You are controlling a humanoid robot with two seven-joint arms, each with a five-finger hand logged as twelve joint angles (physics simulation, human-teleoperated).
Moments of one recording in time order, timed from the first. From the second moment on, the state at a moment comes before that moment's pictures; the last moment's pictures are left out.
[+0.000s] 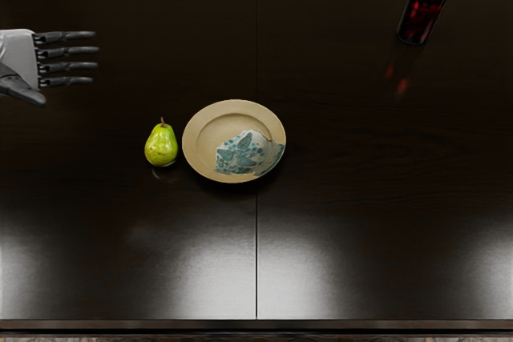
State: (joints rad) left arm -1.13 1.17 -0.26 -1.32 -0.27 -0.61 0.36; right arm 0.02 0.00 0.02 0.28 -0.24 -0.03 -0.03
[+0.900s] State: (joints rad) left arm -1.05 0.88 -0.46 -1.75 0.97 -0.19 0.54; right arm 0.02 0.00 0.02 0.28 -0.24 -0.03 -0.03
